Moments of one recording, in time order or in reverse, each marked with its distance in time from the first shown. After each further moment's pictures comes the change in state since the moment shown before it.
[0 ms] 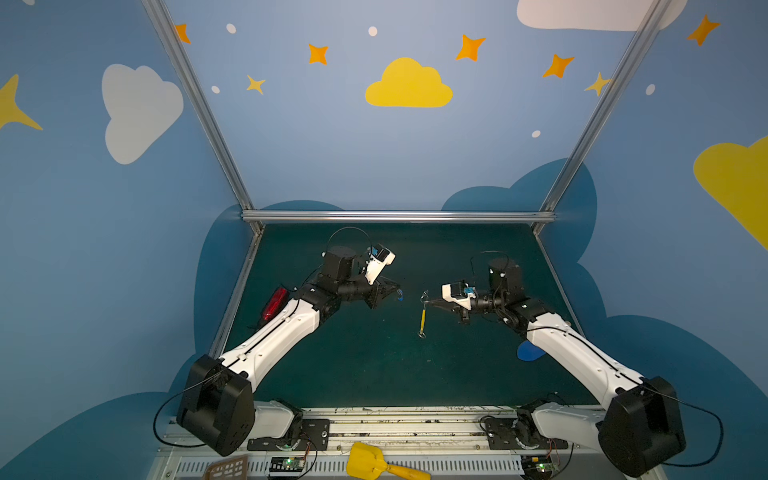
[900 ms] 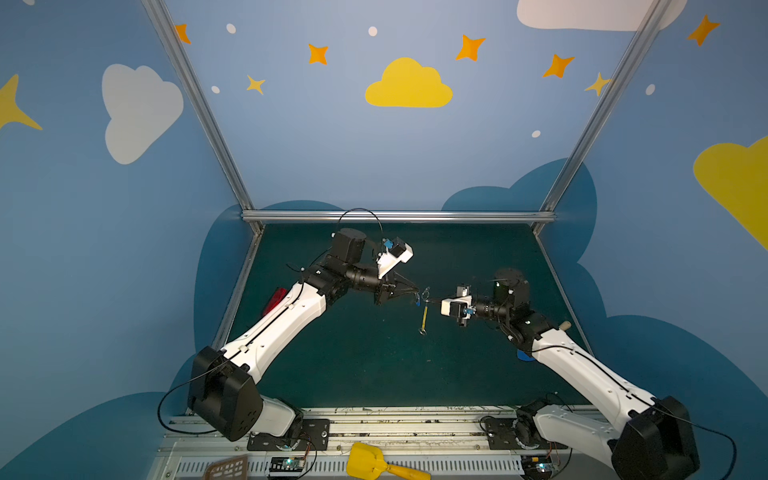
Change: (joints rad) left arm -0.044 0.093 0.268 -0.238 0.316 0.119; right arm 0.051 -0.132 -0.125 0.220 0.212 -0.195
